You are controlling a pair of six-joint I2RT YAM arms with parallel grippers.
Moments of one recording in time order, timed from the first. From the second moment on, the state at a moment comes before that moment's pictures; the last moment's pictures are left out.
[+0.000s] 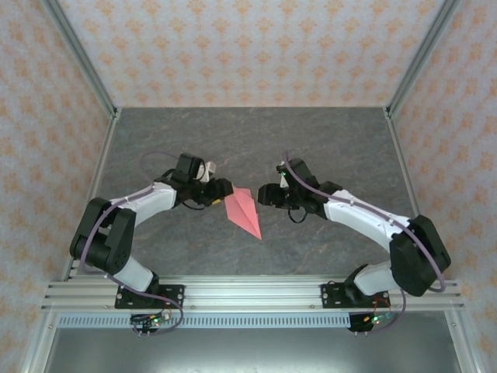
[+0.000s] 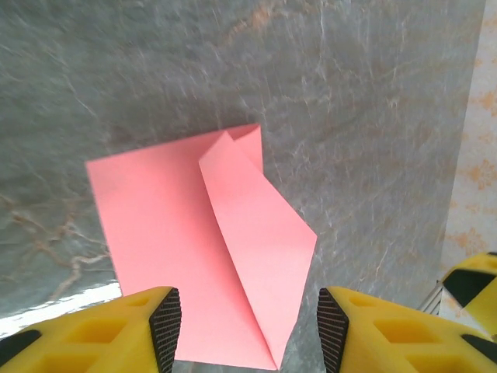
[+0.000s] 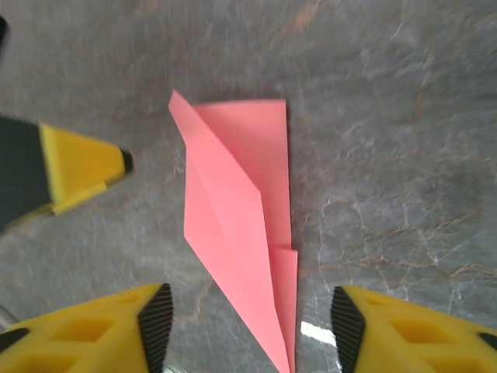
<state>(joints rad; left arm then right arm) -0.31 1.56 0.82 -0.17 0.56 -0.74 0.65 1.37 0.87 -0.34 -0.19 0.69</state>
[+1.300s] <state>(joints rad) -0.36 1.53 1.11 -0.15 0.58 -0.80 0.31 1.29 0.57 0.26 -0.78 0.96</state>
